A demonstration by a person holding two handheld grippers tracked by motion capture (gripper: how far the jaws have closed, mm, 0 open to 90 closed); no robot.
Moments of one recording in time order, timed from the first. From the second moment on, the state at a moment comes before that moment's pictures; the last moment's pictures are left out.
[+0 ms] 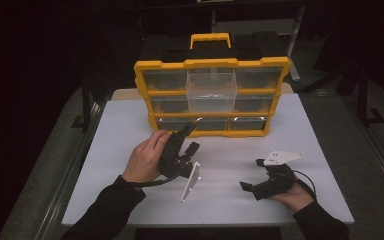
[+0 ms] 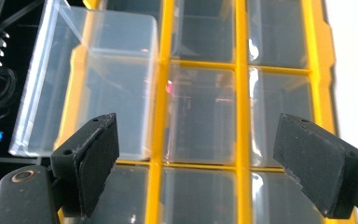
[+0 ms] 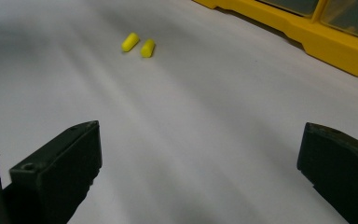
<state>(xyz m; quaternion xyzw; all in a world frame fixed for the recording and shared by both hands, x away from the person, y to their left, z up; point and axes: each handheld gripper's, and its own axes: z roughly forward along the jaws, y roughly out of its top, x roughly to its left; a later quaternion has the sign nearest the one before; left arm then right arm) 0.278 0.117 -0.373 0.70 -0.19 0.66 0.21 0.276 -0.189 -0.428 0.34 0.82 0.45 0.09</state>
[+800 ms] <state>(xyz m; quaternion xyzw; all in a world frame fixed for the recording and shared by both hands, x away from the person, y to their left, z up) 0.274 0.146 -0.430 0.74 -0.16 0.63 0.19 0.275 -0.189 -0.428 0.34 0.82 0.45 0.10</state>
